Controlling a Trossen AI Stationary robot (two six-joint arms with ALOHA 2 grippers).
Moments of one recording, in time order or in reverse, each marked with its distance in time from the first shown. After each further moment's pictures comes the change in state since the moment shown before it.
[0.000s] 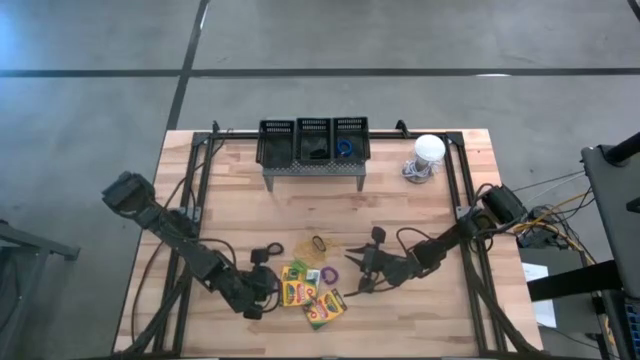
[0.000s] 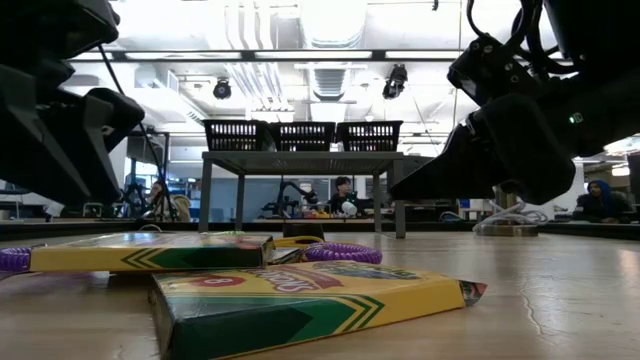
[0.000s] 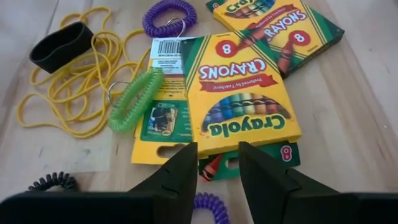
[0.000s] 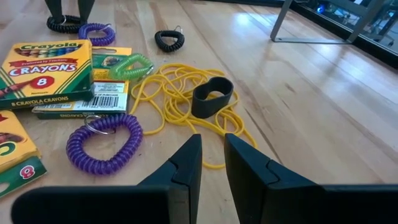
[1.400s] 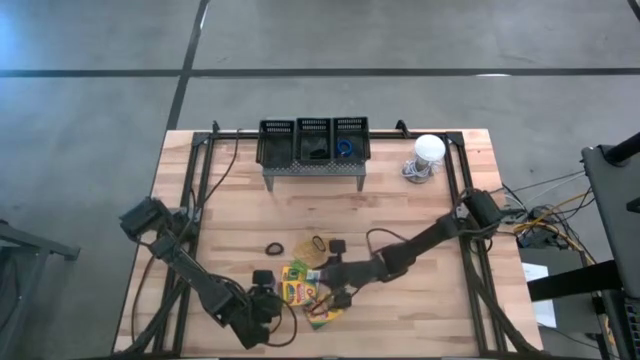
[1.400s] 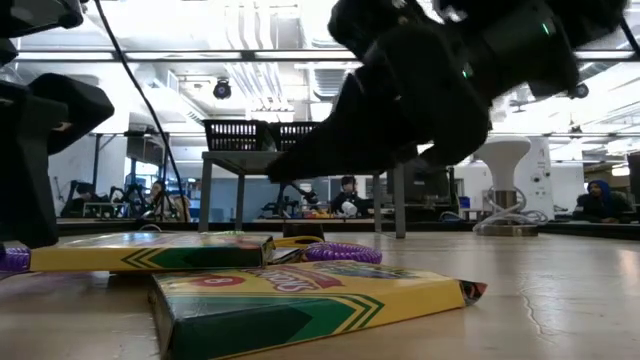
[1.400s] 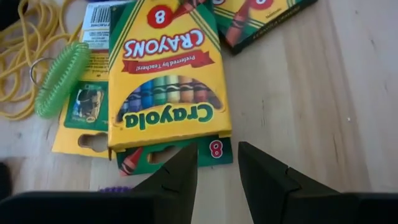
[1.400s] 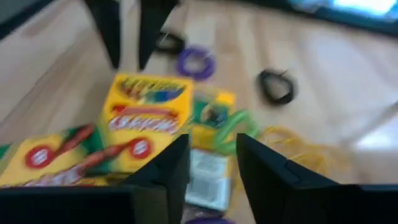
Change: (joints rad) left arm -0.101 0.278 0.344 -0.338 -0.018 -0.190; right arm -0.091 0.138 0.467 -0.375 -0.405 -0.210
